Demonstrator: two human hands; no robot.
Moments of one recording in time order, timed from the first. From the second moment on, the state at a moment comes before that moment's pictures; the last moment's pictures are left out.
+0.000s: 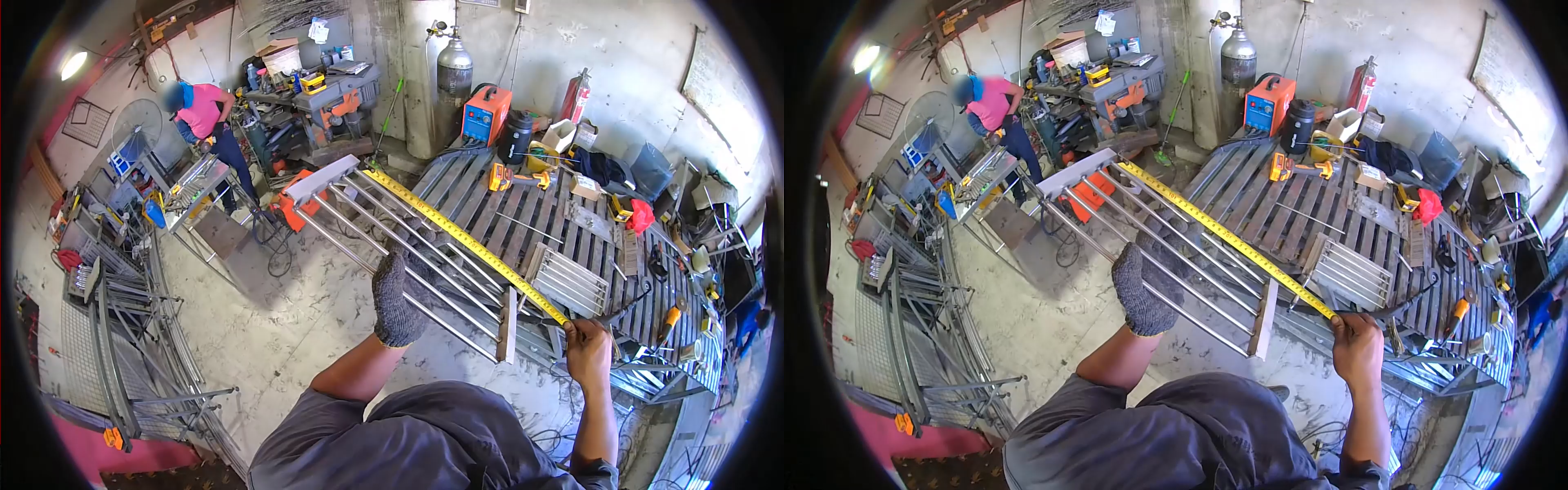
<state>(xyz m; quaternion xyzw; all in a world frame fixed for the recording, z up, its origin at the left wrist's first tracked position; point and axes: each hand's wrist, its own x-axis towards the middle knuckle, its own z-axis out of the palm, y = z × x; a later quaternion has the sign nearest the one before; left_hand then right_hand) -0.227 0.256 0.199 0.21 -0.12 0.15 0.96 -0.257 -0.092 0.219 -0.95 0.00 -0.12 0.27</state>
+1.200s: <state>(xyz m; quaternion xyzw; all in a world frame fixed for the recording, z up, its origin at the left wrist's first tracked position) -0.239 0.254 0.219 0.22 -0.11 0.10 0.97 -0.307 -0.104 0.231 -0.97 -0.01 -0.12 0.22</state>
